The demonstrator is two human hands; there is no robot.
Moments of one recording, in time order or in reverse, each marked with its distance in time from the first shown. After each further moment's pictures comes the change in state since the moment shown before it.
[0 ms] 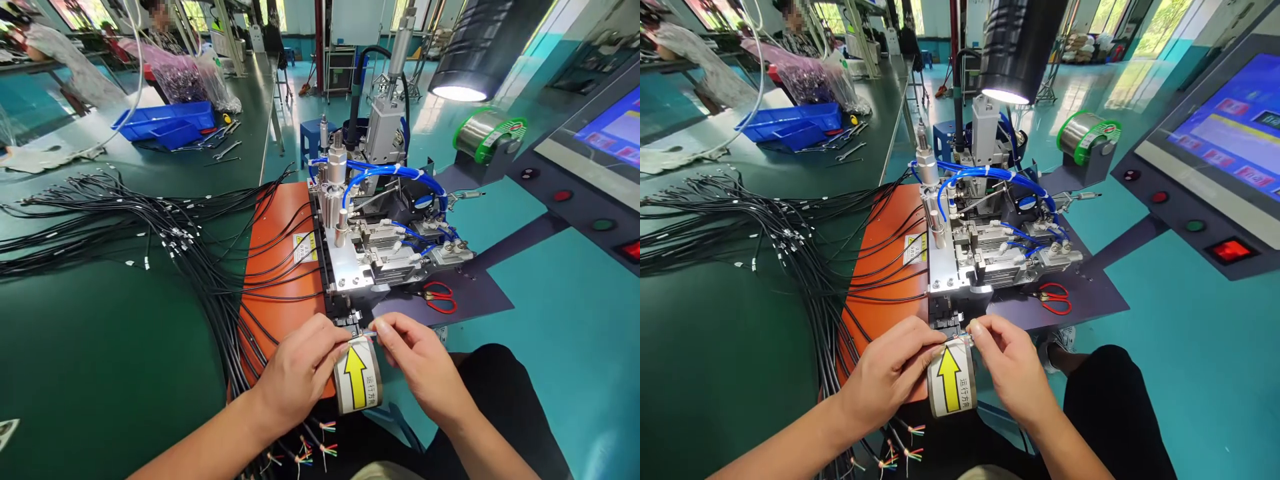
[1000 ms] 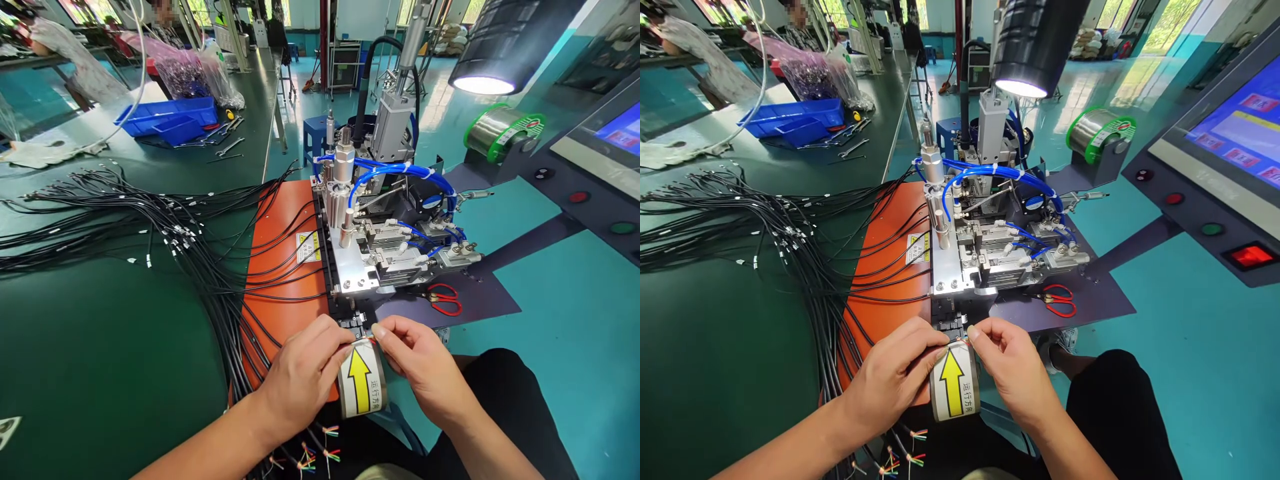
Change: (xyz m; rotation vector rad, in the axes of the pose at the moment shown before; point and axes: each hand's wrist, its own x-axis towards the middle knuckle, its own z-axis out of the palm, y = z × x) left_hand 0.000 -0.003 0.003 0.030 -0.004 -0.036; right_hand 0.007 0.000 0.004 0.074 -0.046 0.101
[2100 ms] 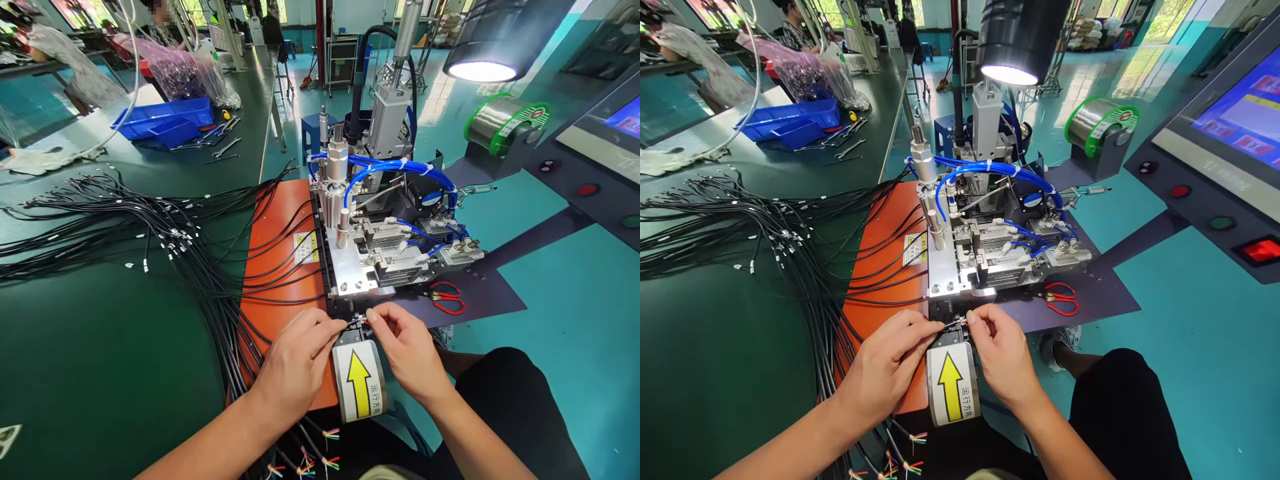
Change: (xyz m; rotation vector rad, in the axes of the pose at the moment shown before) left_hand 0.005 -0.008 -0.003 0.062 0.075 -0.034; right_hand 0.025 0.014 0.005 -0.246 0.189 -0.168
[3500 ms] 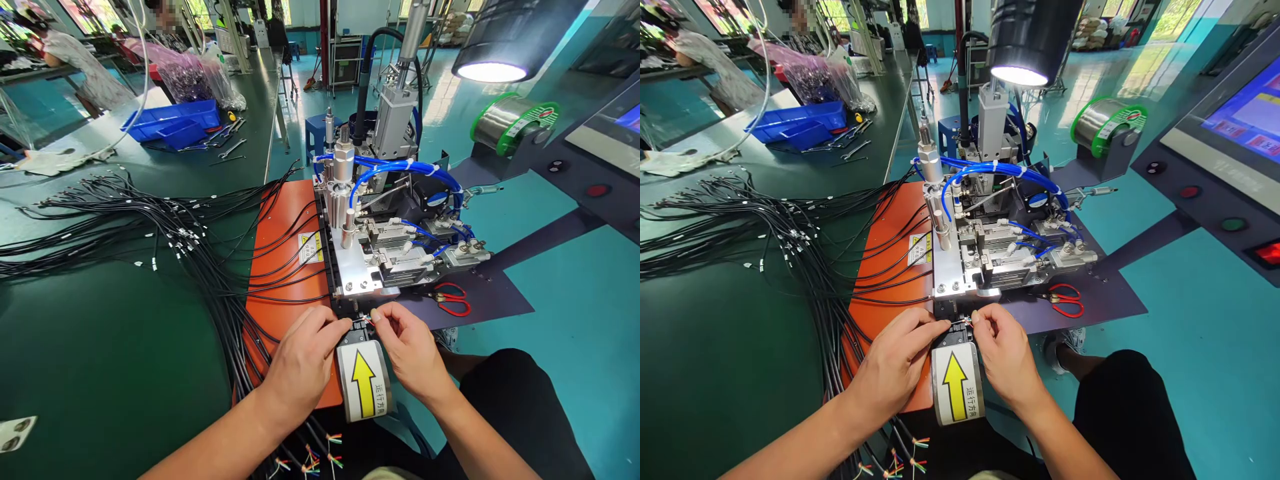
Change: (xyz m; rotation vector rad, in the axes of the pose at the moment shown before) left_hand 0.001 -0.004 0.006 0.161 -0.003 0.058; right_hand 0.001 0.002 0.004 -0.072 0.011 -0.010
